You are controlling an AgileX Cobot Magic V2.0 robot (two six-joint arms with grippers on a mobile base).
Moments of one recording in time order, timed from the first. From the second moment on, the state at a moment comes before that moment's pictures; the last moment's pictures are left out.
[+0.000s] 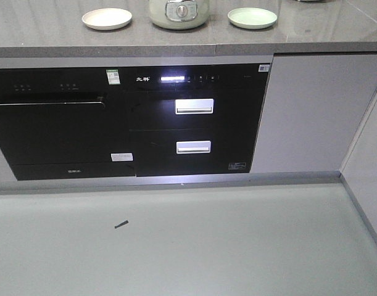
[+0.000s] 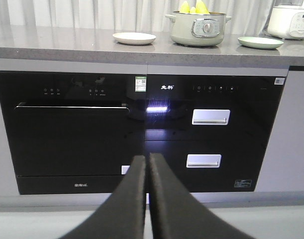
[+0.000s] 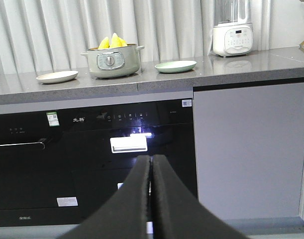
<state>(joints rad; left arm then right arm) 0.02 -0.01 0.02 -0.14 0.18 0.03 0.08 -0.01 0.03 -0.16 0.06 0.20</state>
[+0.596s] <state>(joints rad) 0.02 -0.01 0.02 -0.14 0.18 0.03 0.08 -0.01 0.03 -0.16 0.06 0.20</state>
